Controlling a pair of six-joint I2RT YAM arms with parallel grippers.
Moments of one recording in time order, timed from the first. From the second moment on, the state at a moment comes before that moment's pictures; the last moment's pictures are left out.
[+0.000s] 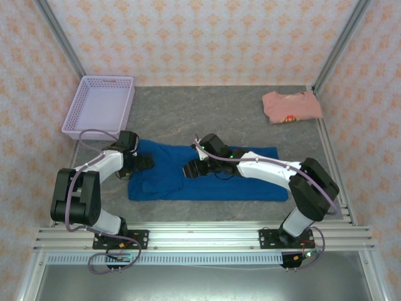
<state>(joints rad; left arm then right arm) -0.03 1.49 0.73 -0.50 0.03 -0.41 0.85 1.61 1.02 -0.27 -0.26 0.43</state>
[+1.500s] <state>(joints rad) -0.15 1.45 0.69 -0.34 0.24 -0.47 0.83 1.61 1.02 -0.32 -0.22 0.44</state>
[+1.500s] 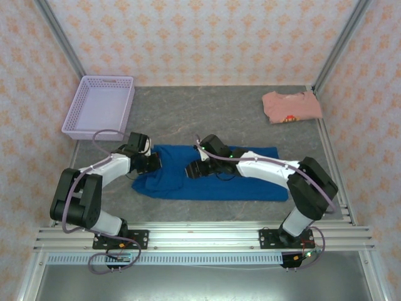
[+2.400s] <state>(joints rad) -0.24 1.34 1.22 -1.15 -0.31 -0.46 0.47 1.41 0.95 -0.55 -0.05 0.41</state>
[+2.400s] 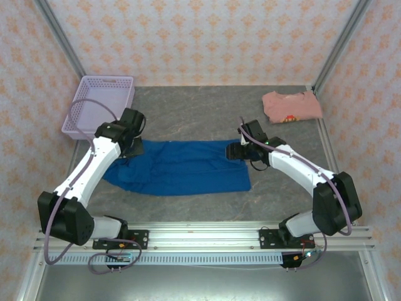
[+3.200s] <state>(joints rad) -0.66 1.73 1.61 -1.26 -0.22 -0.58 0.46 1.40 0.90 -0.59 0.01 0.41</state>
